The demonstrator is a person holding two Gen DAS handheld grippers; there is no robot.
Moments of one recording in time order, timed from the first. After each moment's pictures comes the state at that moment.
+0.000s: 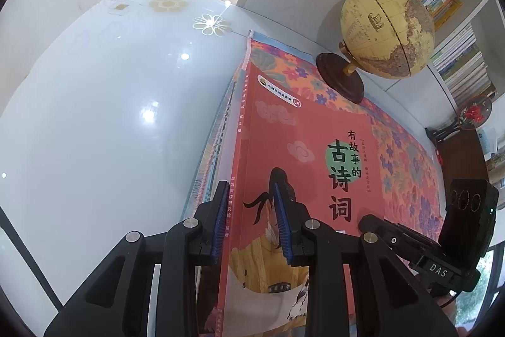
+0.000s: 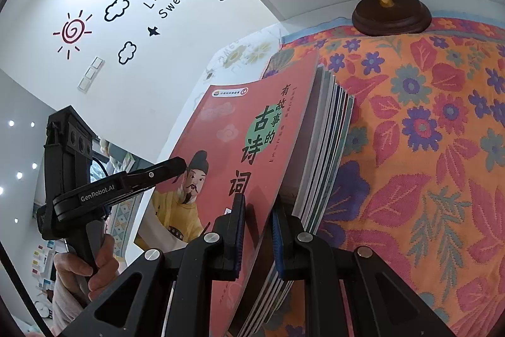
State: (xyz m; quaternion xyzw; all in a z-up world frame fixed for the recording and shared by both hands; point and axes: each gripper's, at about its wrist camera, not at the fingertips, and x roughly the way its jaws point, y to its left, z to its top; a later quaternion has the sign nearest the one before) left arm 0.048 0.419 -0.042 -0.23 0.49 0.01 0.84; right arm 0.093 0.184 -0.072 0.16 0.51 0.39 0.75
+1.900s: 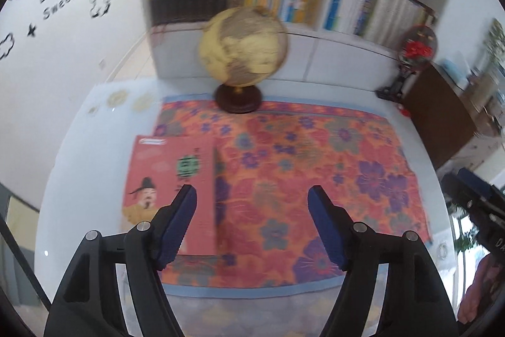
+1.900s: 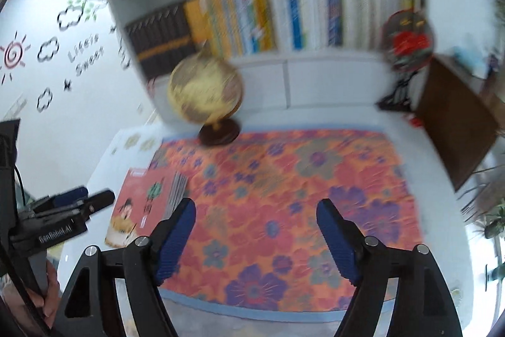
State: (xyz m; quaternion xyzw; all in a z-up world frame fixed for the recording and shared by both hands) left arm -0.020 0.197 0.142 -0.05 0.44 -0.02 0.89; right arm -0.042 -0.041 0.164 0.05 0.39 0.09 0.92
